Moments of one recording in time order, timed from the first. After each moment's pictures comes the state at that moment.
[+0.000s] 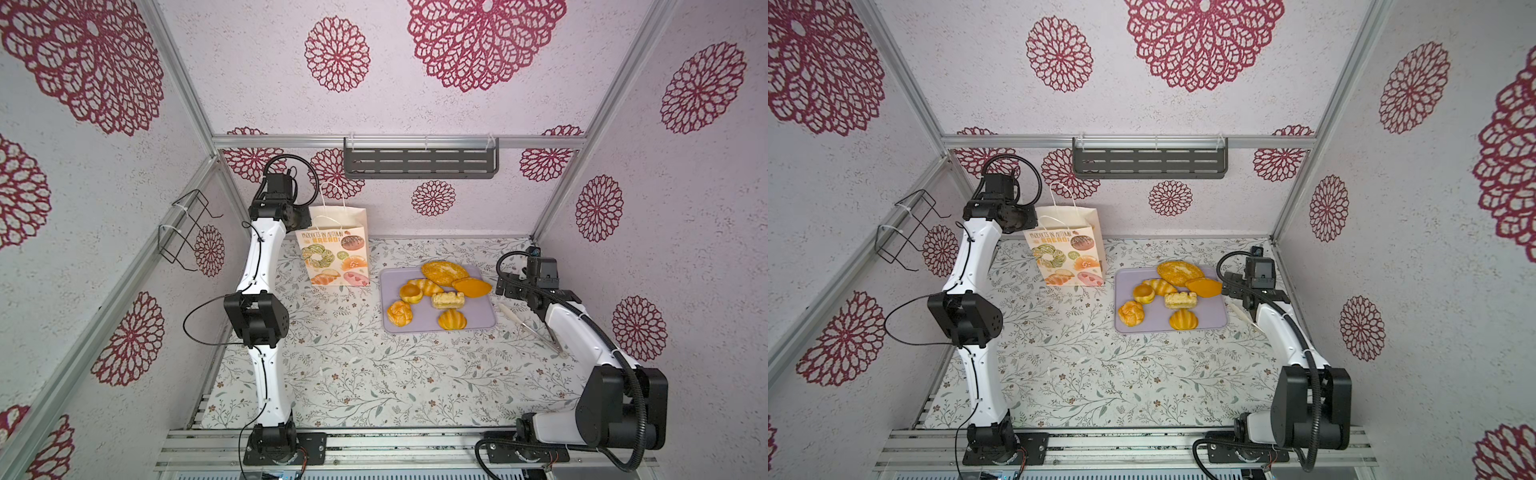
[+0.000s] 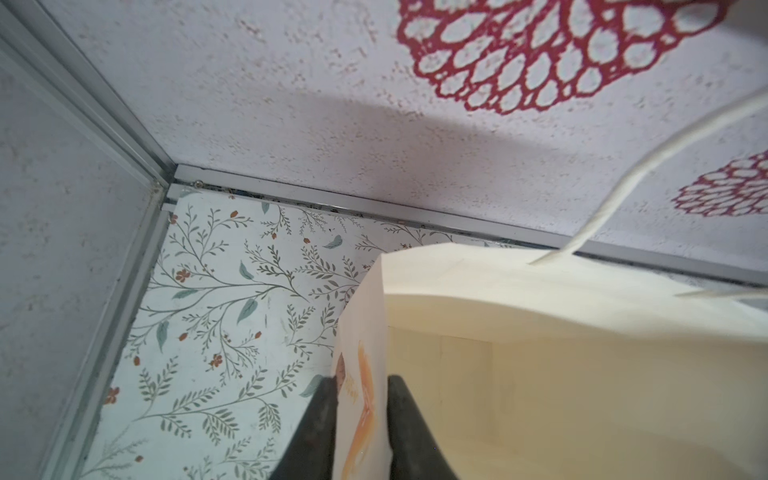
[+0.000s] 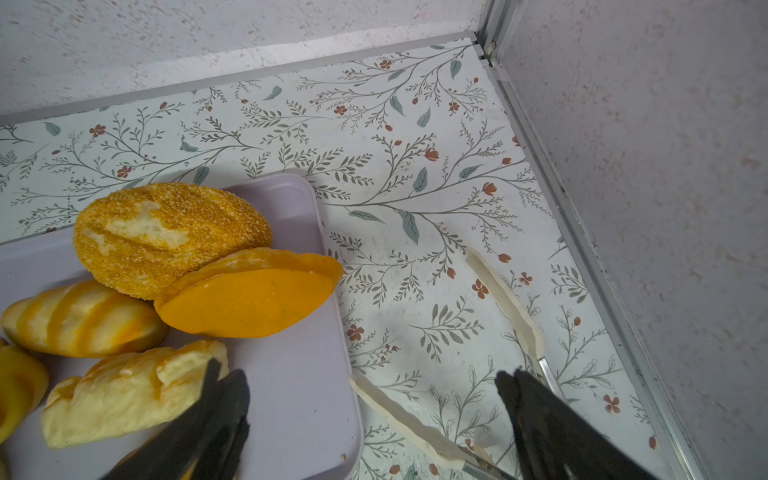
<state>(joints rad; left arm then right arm) 0.01 2.24 2.47 -1.00 0.01 -0.17 0.01 1.37 1.00 -0.36 0.13 0.15</state>
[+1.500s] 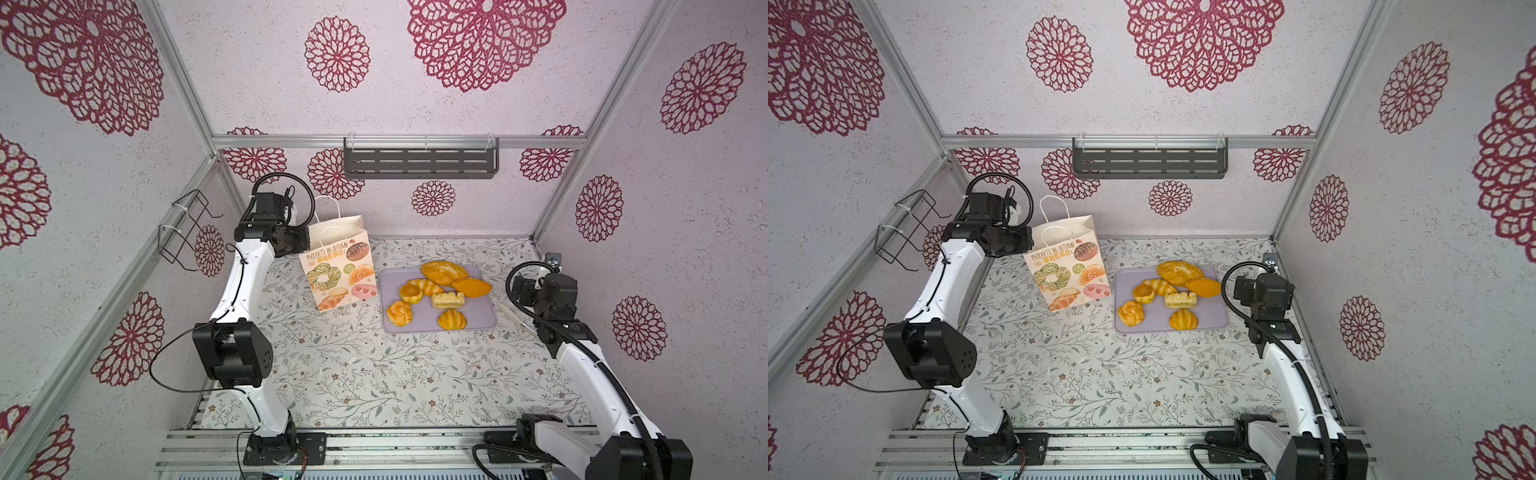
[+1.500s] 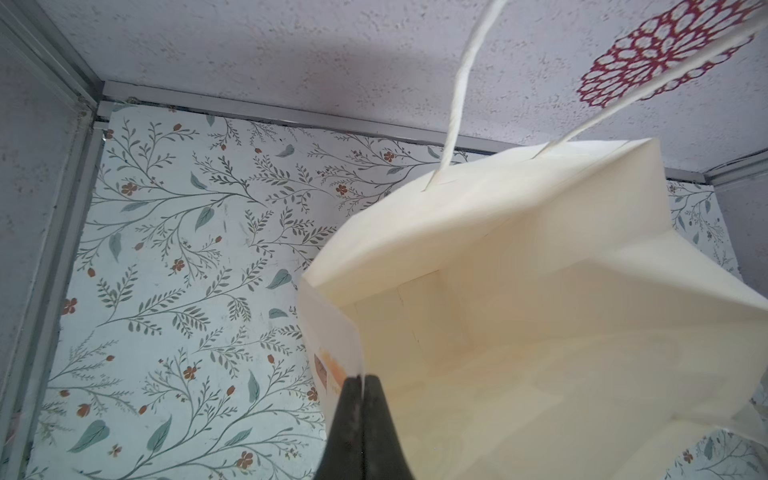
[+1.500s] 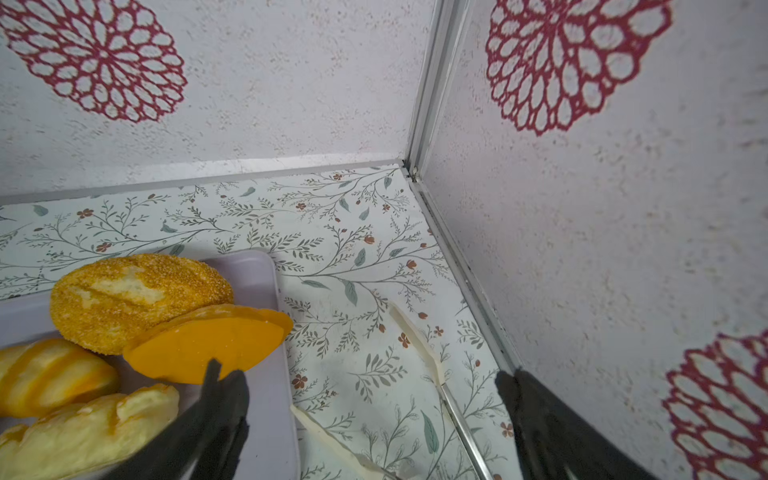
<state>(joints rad) 0.03 1.80 1.85 -0.91 0.18 -0.12 0.00 1.04 0.78 -0.13 0.28 0.00</state>
